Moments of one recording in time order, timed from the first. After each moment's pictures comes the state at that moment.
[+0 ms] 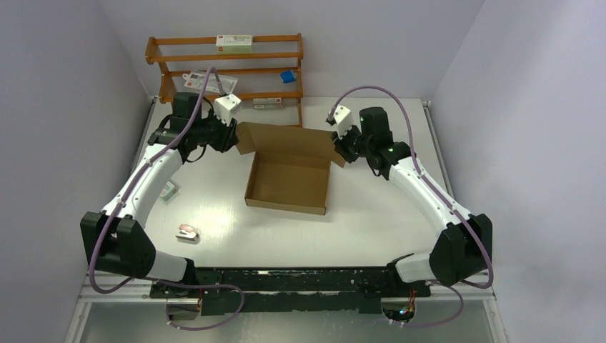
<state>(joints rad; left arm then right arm) -0.20 1.41 1.25 -0.49 0.42 0.34 0.38 1.37 1.15 -0.40 -0.27 -0.43</state>
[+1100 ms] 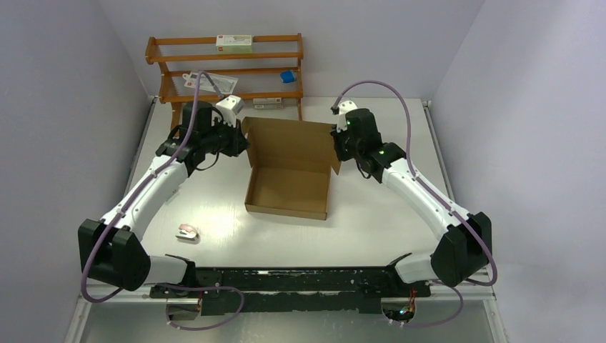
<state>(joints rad) -0.29 1.34 1.14 -0.36 0.38 -0.04 0.50 1.37 1.17 -0.40 0.06 -0.01</state>
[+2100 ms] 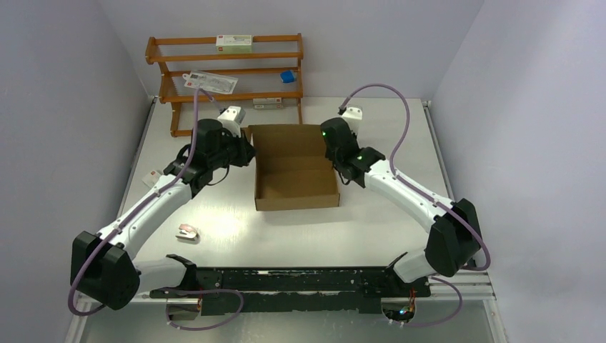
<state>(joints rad) -0.43 1.24 0.97 -0.18 0.18 -0.28 0.65 1.48 1.20 -0.39 0.56 0.51</state>
